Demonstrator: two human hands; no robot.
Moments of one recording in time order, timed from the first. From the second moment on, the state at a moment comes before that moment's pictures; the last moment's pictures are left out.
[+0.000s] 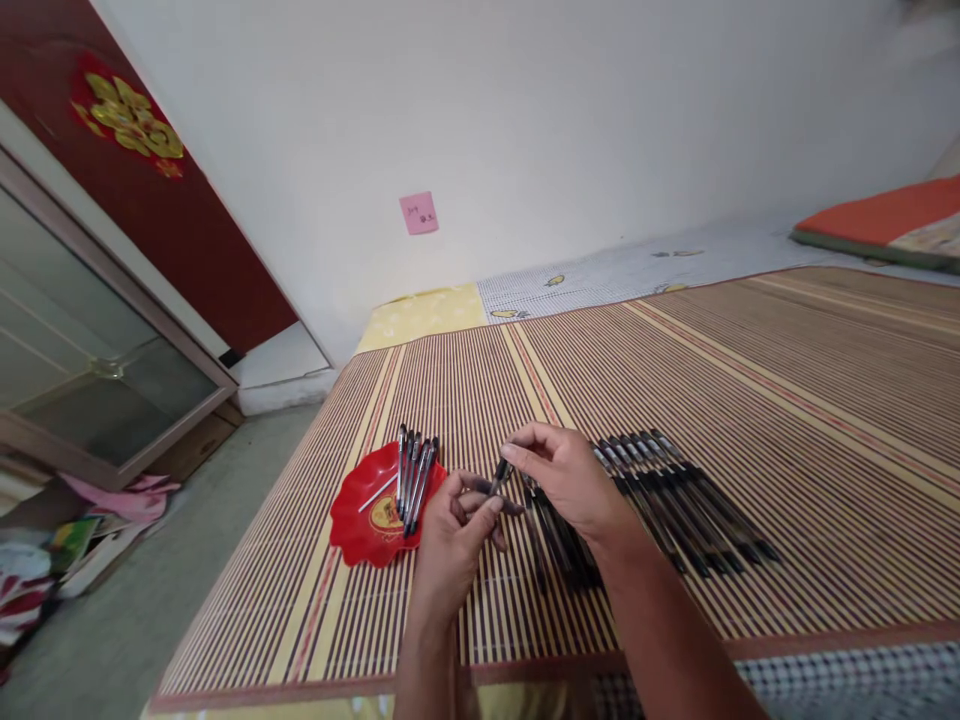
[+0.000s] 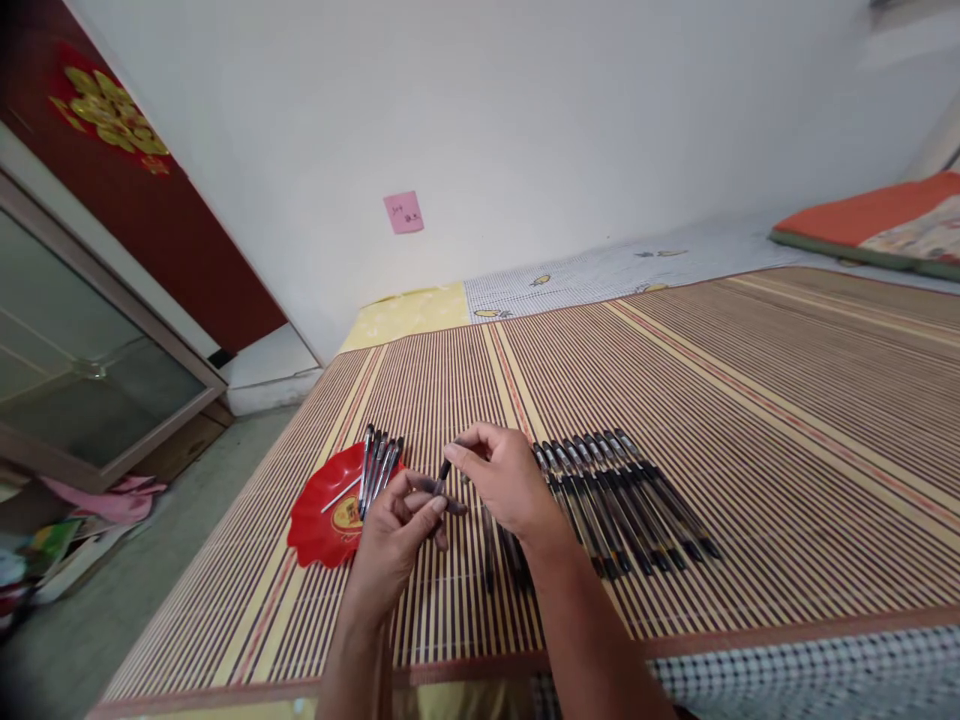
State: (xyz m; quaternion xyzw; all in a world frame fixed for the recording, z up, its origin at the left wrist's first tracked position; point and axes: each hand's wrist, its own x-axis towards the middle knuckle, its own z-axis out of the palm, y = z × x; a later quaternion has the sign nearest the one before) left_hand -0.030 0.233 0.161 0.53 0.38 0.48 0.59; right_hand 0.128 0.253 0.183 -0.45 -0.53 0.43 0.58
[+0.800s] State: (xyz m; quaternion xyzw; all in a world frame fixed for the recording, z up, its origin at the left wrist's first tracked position) left_hand -0.049 0.237 0.157 0.47 0.44 0.56 0.53; right_hand 0.101 0.262 0.145 -0.66 -0.72 0.13 0.16
